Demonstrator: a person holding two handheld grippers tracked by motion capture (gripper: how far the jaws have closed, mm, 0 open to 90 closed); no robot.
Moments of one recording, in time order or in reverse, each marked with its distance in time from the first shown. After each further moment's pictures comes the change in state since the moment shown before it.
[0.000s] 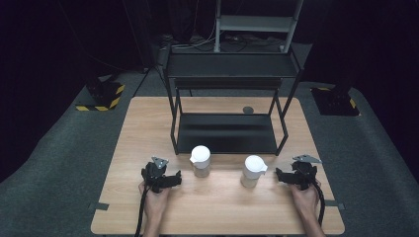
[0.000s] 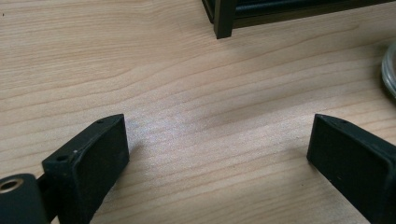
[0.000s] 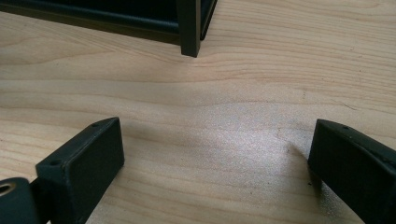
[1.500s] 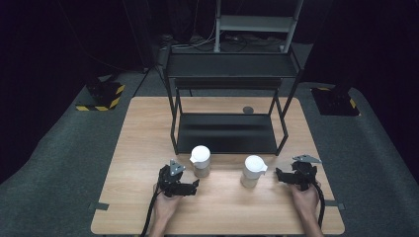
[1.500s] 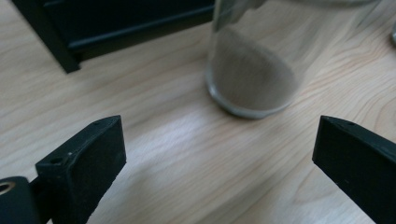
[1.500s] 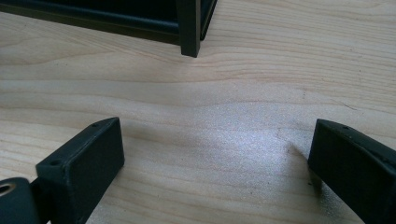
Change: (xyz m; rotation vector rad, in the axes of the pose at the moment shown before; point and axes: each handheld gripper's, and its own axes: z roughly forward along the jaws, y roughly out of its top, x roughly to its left) left arm -0.013 0.004 -0.006 -0.055 -0.281 0.137; right arm 0.000 0.000 0.000 -0.001 0.000 -0.001
